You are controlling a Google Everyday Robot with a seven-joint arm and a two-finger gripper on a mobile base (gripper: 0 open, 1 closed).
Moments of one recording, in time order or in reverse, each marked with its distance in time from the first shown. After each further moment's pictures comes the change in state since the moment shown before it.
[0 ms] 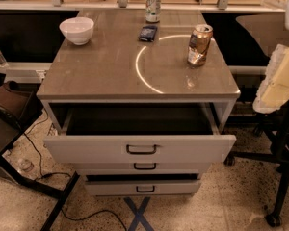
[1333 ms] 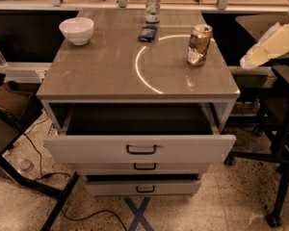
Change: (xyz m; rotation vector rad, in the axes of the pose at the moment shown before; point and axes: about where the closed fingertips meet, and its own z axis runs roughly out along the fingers) arm 0.046 -0.118 0.069 0.168 -0.294 0.319
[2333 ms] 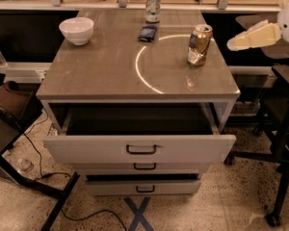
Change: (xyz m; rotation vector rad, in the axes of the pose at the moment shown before) arm 0.012 -0.071 0.061 0.133 -0.293 0.231
